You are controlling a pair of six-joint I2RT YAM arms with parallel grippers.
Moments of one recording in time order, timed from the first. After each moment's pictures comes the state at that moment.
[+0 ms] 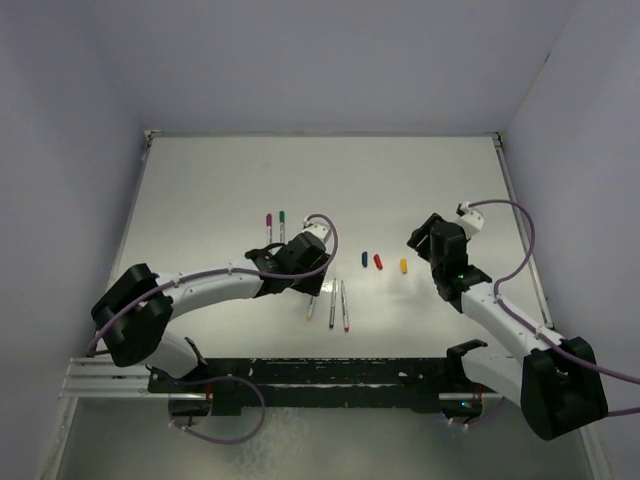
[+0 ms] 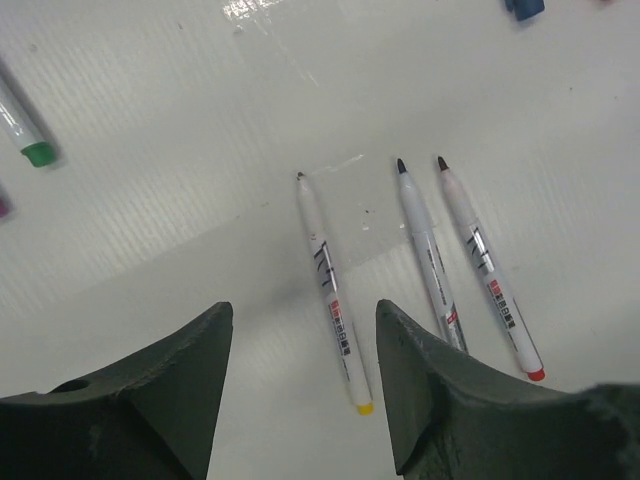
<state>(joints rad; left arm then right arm) -0.91 1.50 0.89 -0.33 -0.23 -0.47 0.31 1.06 0.48 0.04 0.43 0.70</state>
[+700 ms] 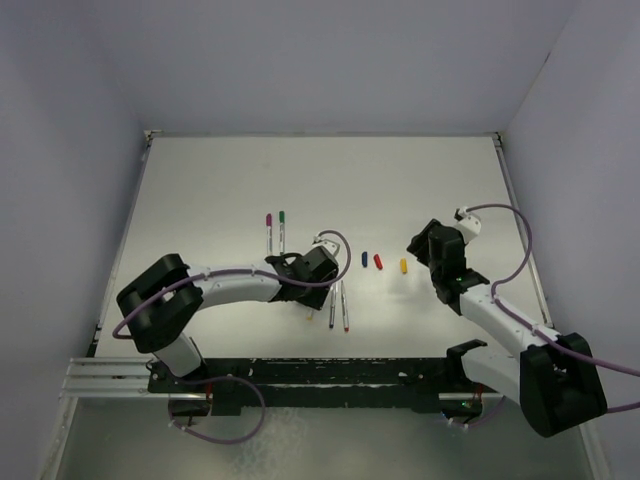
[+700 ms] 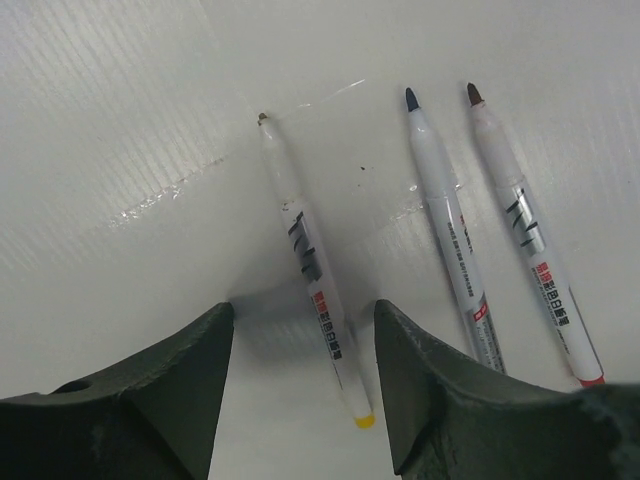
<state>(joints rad) -0.98 1.63 0.89 -0.36 -0.22 -0.50 0.31 1.08 0.44 0.07 0.42 0.71</state>
